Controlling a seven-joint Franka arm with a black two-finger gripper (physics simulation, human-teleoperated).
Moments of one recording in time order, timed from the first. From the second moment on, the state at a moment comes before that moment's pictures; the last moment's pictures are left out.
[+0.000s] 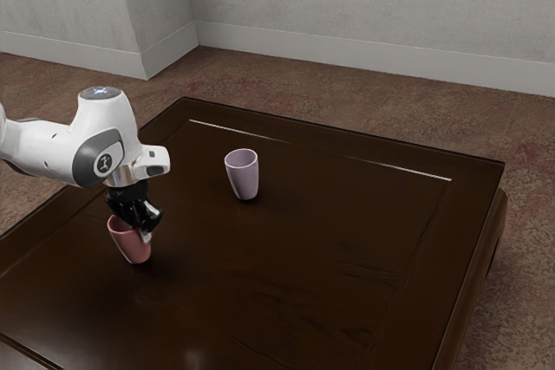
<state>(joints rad) 0.09 0.05 0.08 -2.32 0.06 2.36 0.13</state>
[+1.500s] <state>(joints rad) 0.10 0.43 -0.16 -1.24 0.15 1.68 -0.02</state>
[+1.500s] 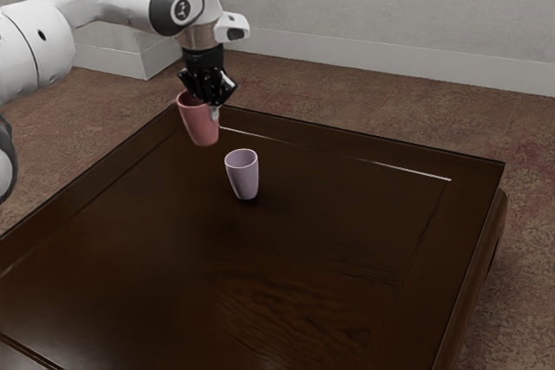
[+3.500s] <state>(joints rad) 0.03 0.70 -0.16 -0.97 0.17 1.70 0.02</state>
